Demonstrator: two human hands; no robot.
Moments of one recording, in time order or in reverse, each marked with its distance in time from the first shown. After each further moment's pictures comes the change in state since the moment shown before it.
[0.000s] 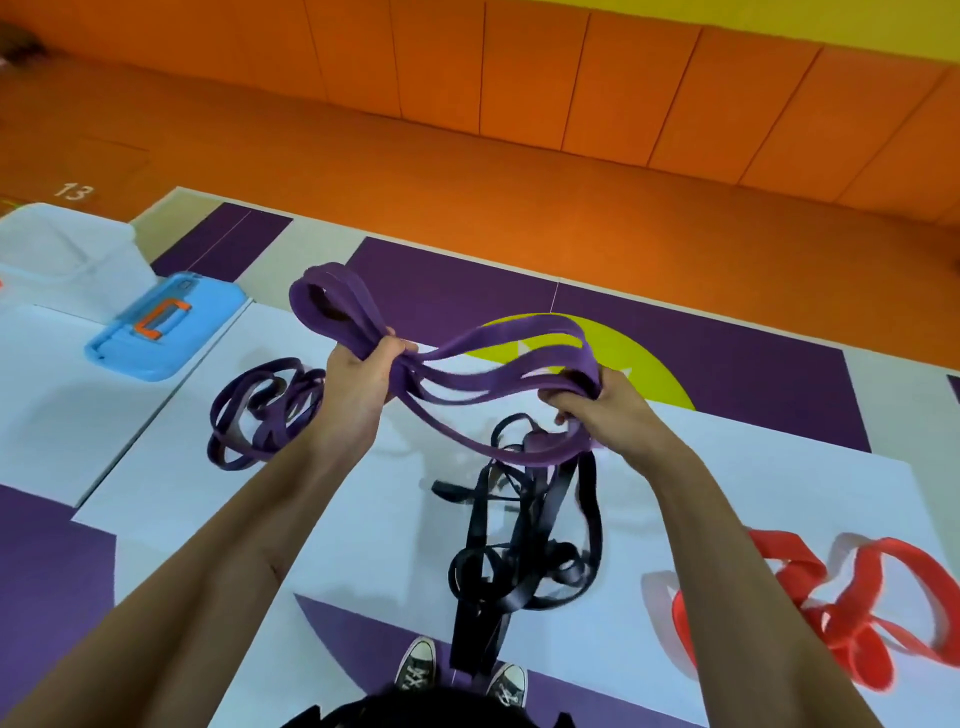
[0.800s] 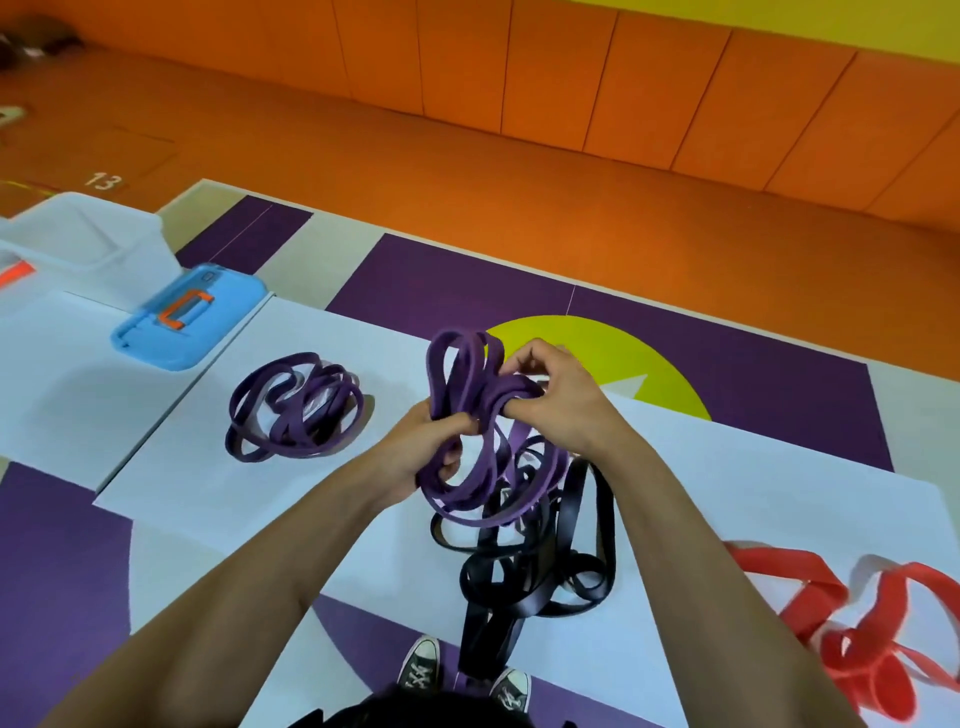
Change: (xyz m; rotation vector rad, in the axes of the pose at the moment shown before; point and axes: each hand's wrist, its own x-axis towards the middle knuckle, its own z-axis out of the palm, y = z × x) left_hand -0.019 -0.045 -0.008 0.157 -0.520 -0.302; right_hand 0.019 -0.025 0.060 -0.214 -0.044 -0.127
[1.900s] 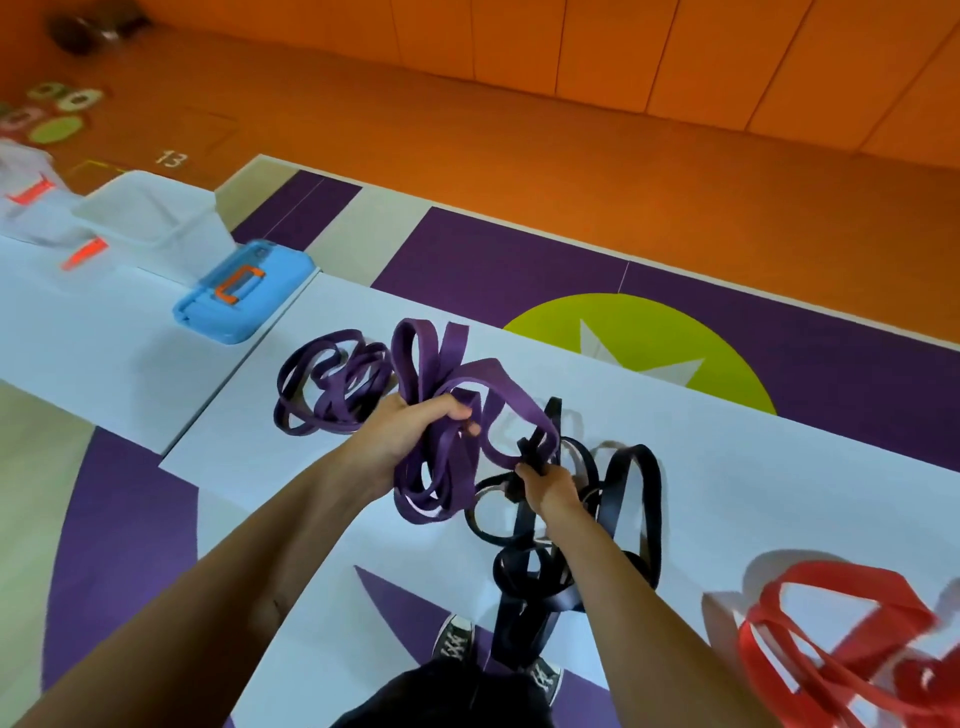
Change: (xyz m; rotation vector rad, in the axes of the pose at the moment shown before) left_hand -0.016 0.008 -0.035 -0.005 0.239 -0.037; right_hand 0.018 0.146 0.125 0.113 -0.044 0.776
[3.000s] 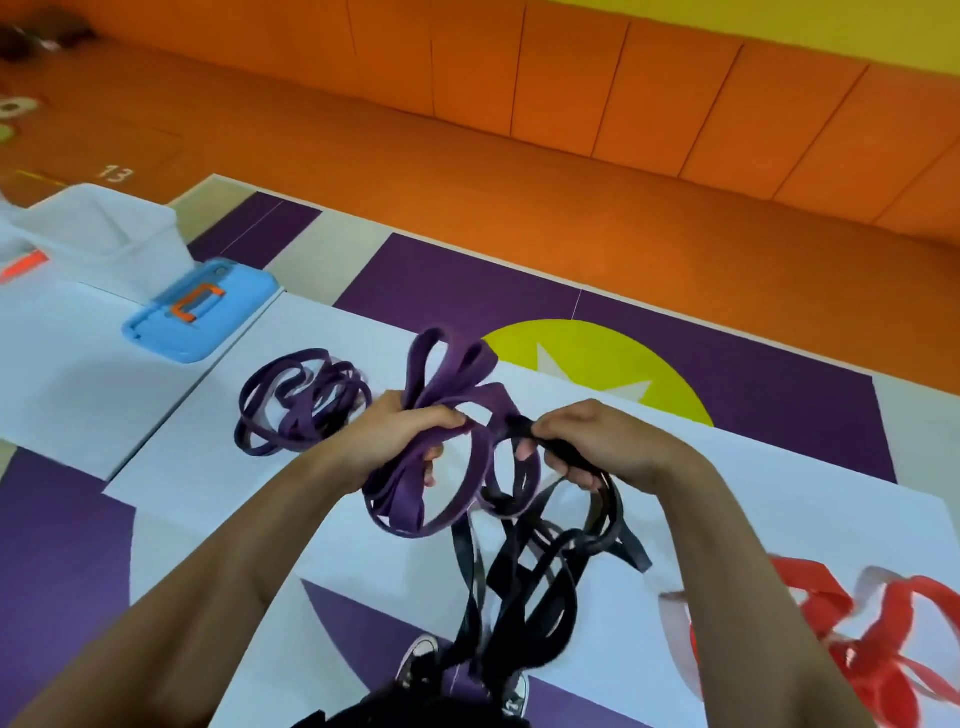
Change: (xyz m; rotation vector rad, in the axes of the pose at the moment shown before) left_hand -0.013 0.015 0.004 0.212 -0.194 -0.007; right_hand -0.142 -0.076 -0.137 -0.209 -0.365 -0.478
